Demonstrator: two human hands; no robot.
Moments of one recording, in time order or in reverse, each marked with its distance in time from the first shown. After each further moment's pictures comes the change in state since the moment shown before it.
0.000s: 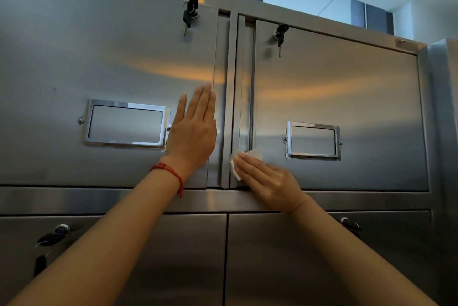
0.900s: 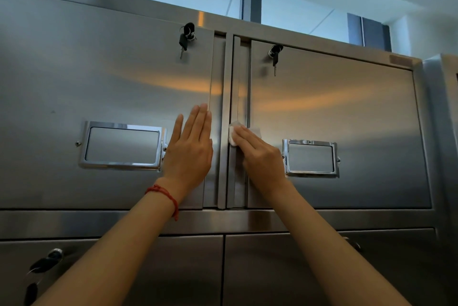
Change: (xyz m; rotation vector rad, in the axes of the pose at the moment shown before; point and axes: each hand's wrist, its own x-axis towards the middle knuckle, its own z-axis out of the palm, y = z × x) left_hand 0.002 0.004 -0.007 -0.013 0.042 0.010; right_hand 0.060 0.031 0.009 0.129 0.161 0.484
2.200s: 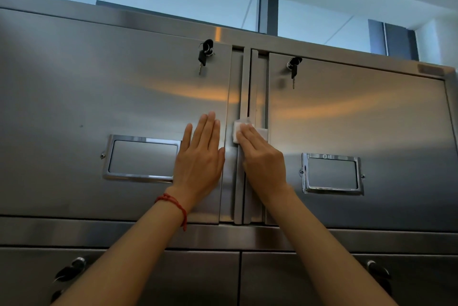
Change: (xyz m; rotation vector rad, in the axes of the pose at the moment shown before) left_hand 0.004 -0.012 -0.006 0.048 -0.052 -0.058; right_hand 0.031 -0.019 0.016 -0.091 0.068 0.045
